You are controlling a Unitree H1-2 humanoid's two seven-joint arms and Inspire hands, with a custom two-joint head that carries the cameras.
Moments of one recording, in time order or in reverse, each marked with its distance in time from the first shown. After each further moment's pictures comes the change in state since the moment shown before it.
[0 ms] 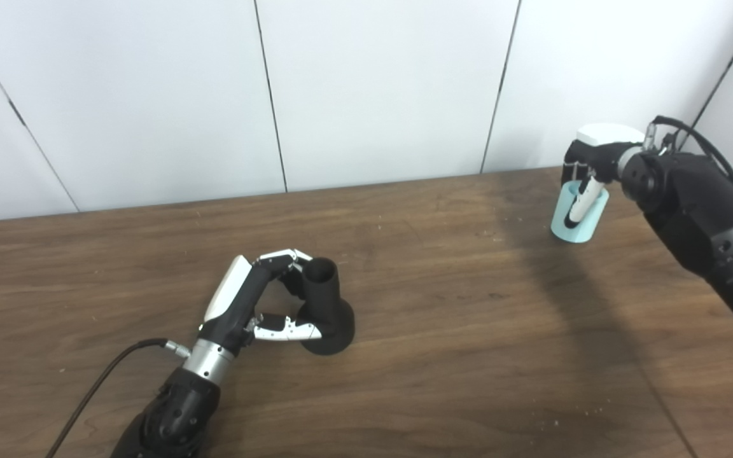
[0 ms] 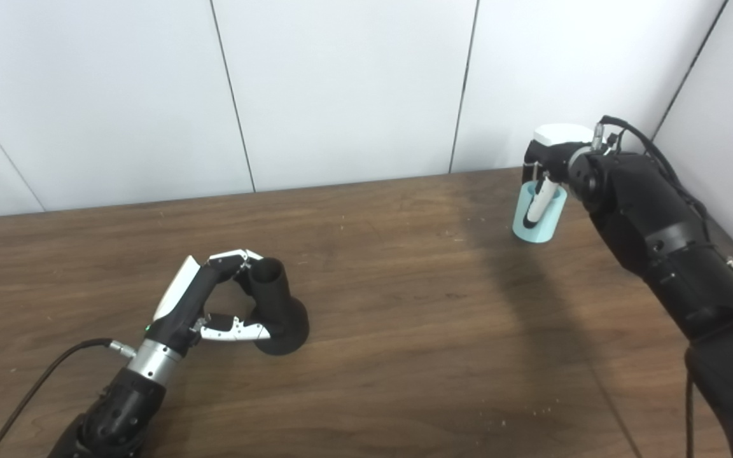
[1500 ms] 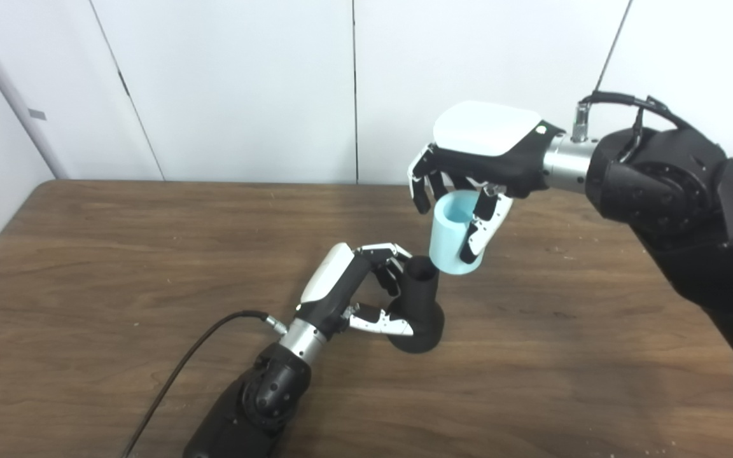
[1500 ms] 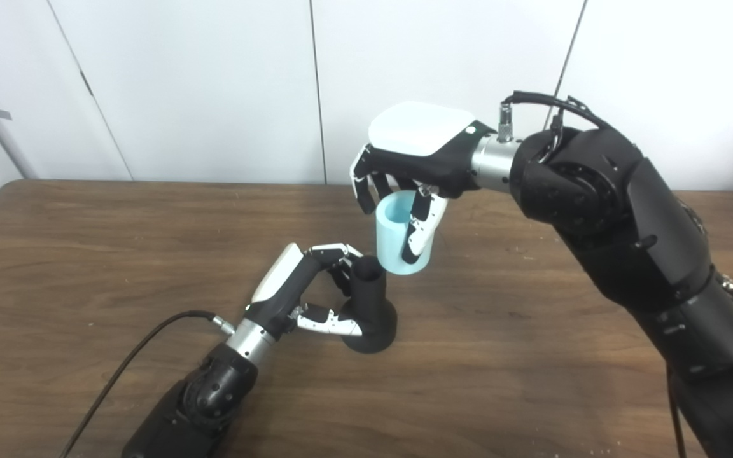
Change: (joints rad) left arm -0.002 -0.099 -0.035 -0.018 0.100 0.052 0.037; right arm -0.107 0.210 0.032 -0.679 0.238 -0.284 0.347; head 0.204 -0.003
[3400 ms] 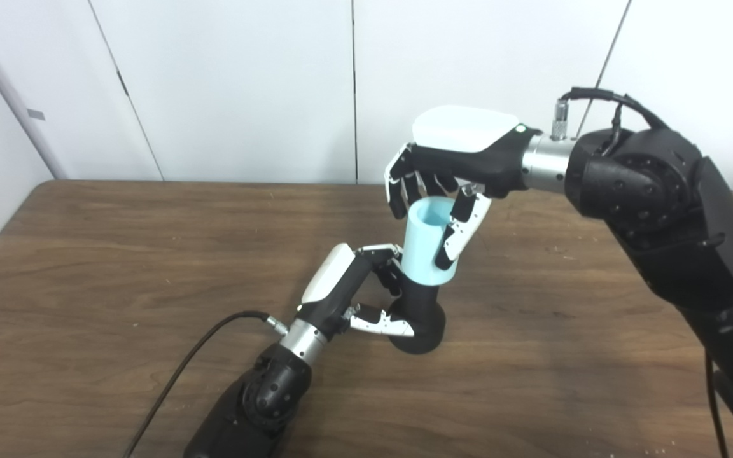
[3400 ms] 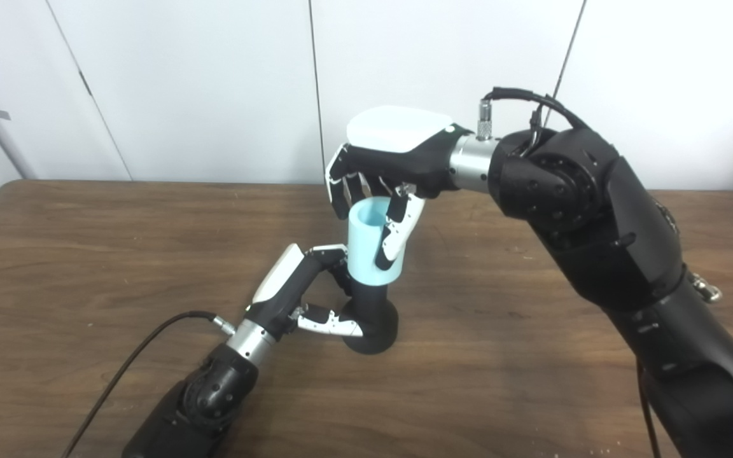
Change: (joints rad) left arm 0.005 0.001 0.002 -0.010 -0.004 0.007 -0.009; right arm -0.011 0.067 -0.006 -0.014 0.035 0.092 0.042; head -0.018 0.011
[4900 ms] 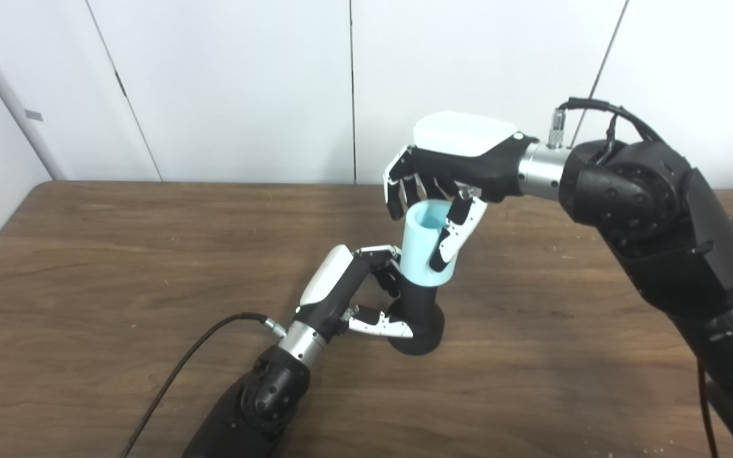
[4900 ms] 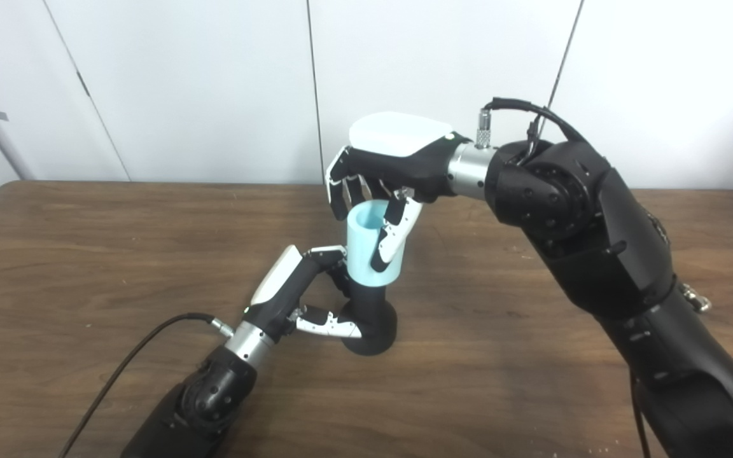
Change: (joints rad) left arm 0.009 0.002 0.001 -0.013 -0.002 0.008 -0.001; right arm 0.030 0.020 -0.006 0.028 0.001 -0.002 -0.039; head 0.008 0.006
